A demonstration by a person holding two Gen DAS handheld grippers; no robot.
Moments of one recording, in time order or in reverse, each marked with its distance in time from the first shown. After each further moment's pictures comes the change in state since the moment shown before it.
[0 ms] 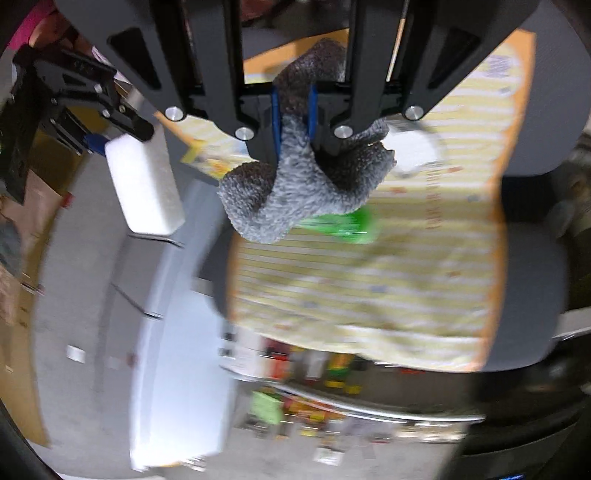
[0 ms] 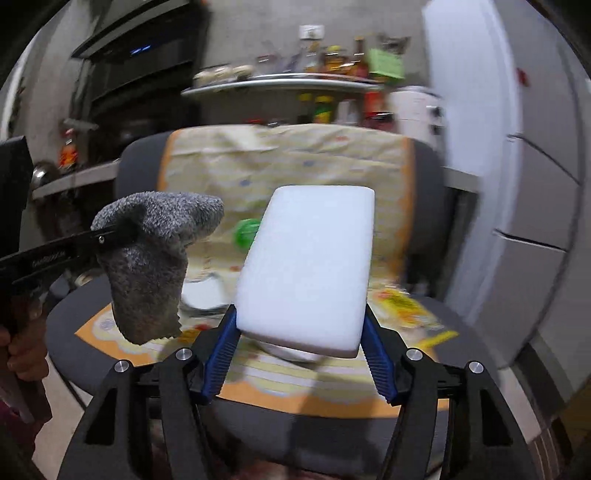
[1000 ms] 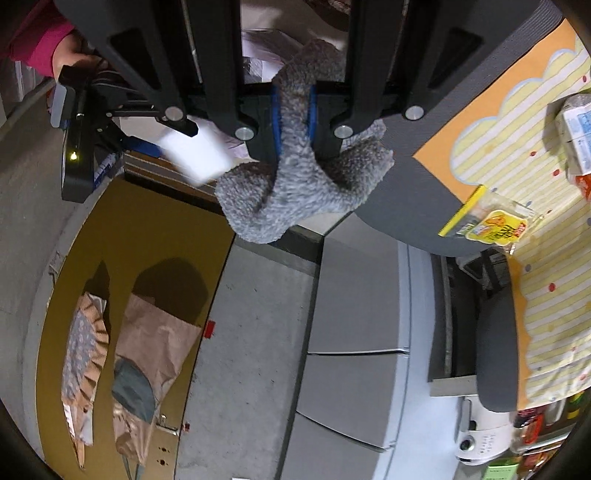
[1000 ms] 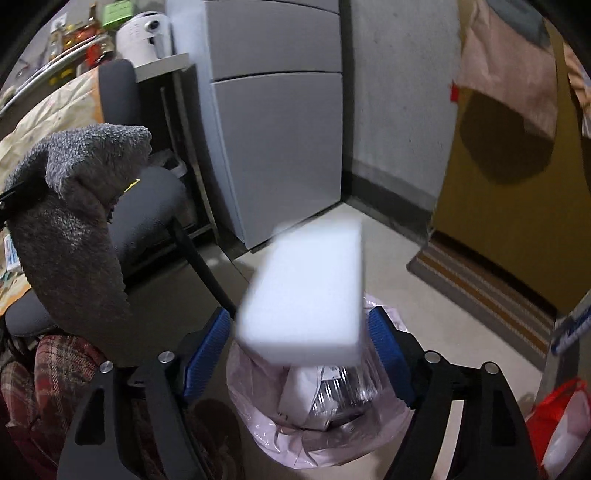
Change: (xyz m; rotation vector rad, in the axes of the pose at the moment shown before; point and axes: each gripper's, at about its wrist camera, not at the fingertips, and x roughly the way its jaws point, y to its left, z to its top) left arm 0.132 -0.280 -0.093 0.326 0.331 -0.520; right arm -0.091 -0.239 -0.200 0.480 0.330 -0.548
